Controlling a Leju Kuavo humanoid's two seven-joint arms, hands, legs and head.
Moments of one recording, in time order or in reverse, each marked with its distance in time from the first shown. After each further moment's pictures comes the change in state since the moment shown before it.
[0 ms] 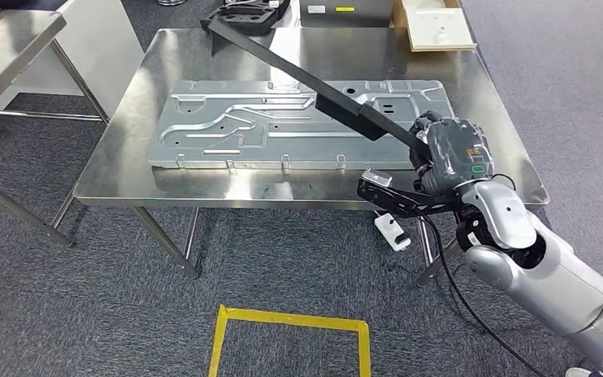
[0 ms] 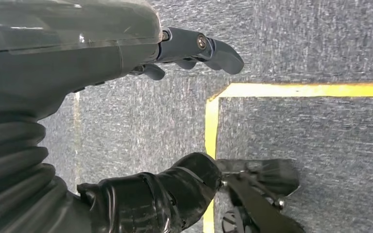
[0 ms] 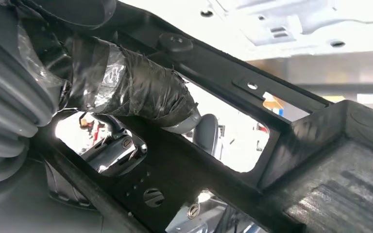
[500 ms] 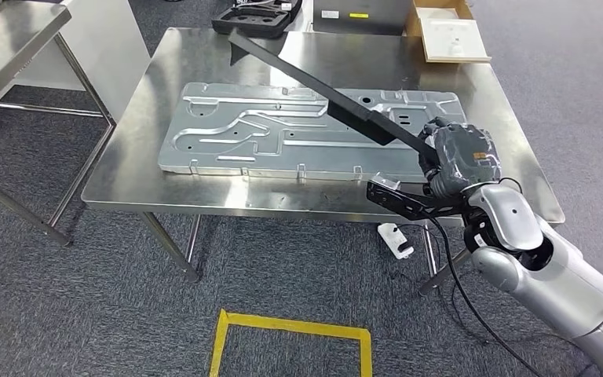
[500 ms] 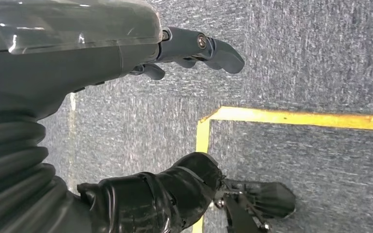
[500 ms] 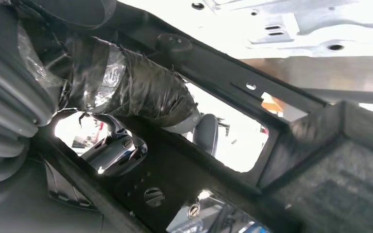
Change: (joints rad) left arm -0.004 0.003 0.000 0.000 -0.003 0.005 -0.001; right arm 0.018 -0.020 -0.014 0.023 0.007 0.029 -0.003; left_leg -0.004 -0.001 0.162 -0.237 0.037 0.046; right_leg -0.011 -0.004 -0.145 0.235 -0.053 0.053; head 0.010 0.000
